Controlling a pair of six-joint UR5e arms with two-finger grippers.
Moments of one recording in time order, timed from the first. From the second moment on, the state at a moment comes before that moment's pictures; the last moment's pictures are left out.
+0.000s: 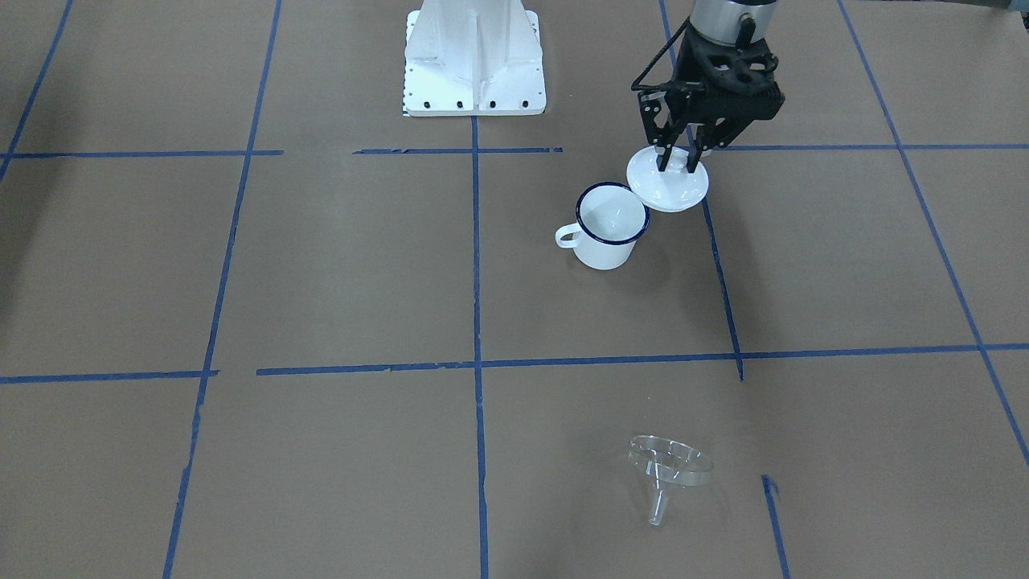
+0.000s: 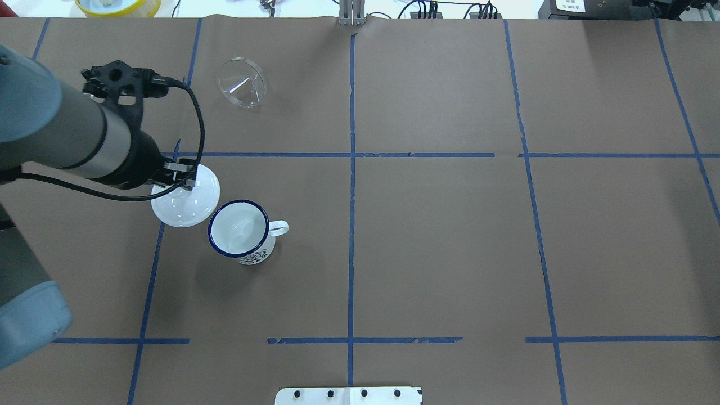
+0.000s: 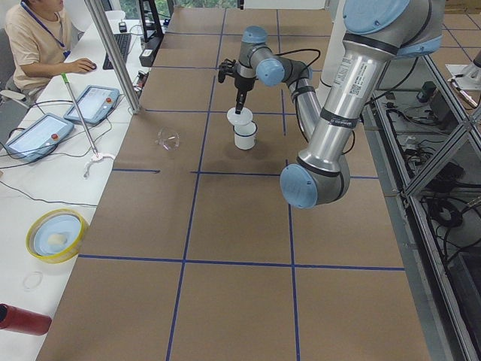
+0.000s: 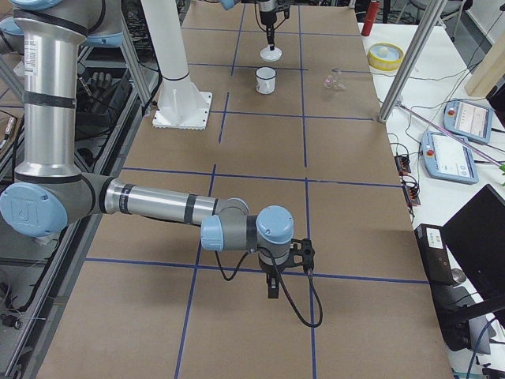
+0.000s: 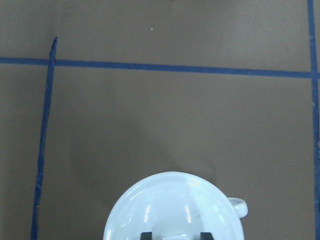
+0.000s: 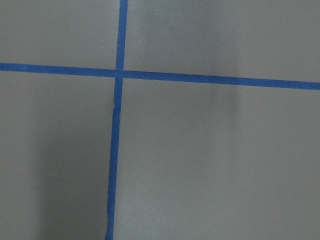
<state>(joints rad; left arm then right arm) -0.73 -1.92 -2.26 -1.32 -1.91 -0.95 1.56 -1.68 1.56 -1.39 2.29 0.01</state>
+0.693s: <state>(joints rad) -0.62 -1.68 -2.11 -1.75 -1.85 -1.07 1.56 -1.68 1.56 -1.39 2.29 0.01</state>
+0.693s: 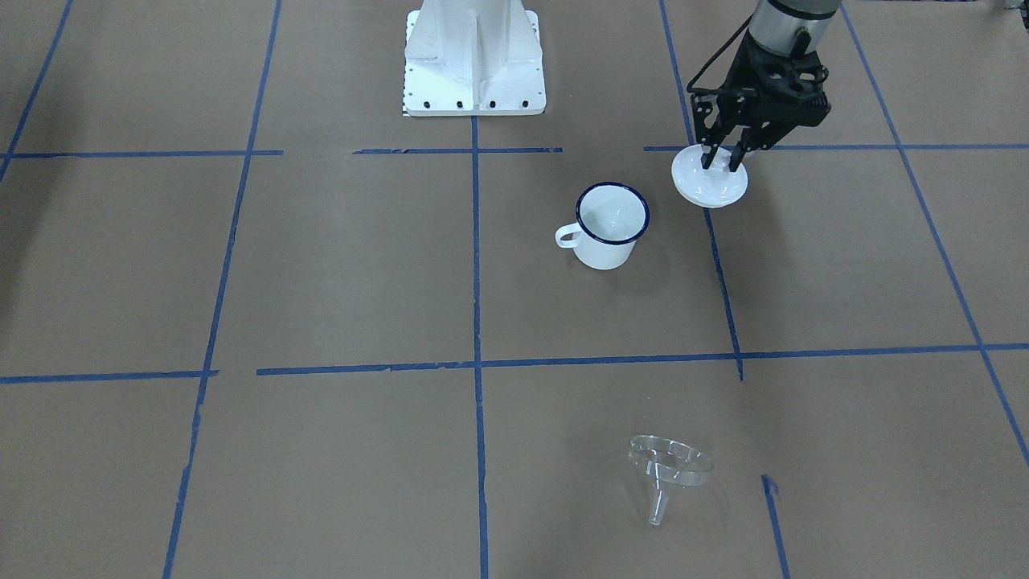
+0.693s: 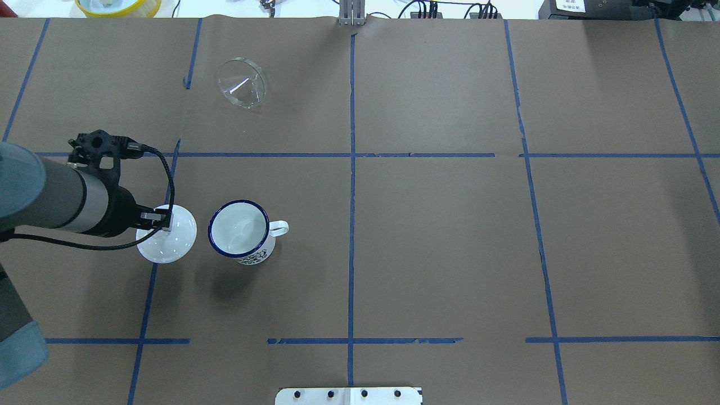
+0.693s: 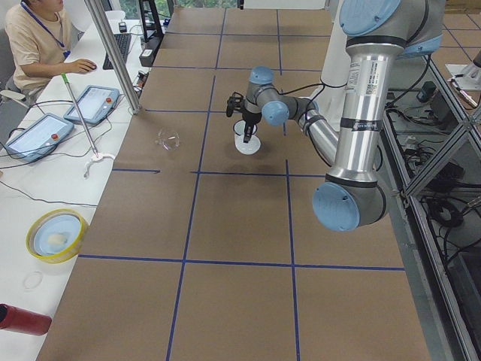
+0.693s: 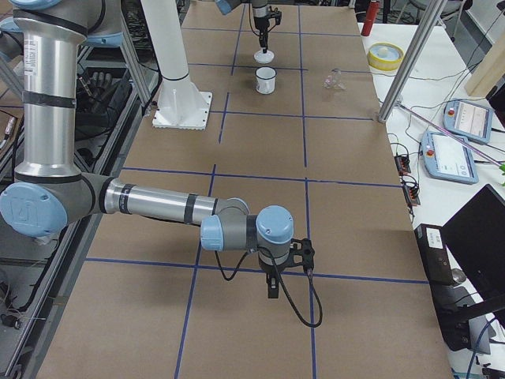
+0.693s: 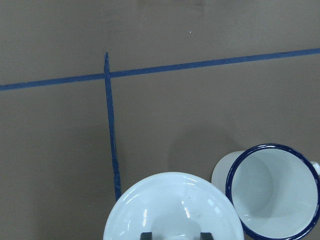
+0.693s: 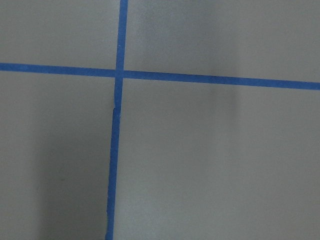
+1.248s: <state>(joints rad) -0.54 -1.67 -1.97 -1.89 -1.79 -1.13 1.56 -1.68 1.56 -1.39 2.29 0.01</state>
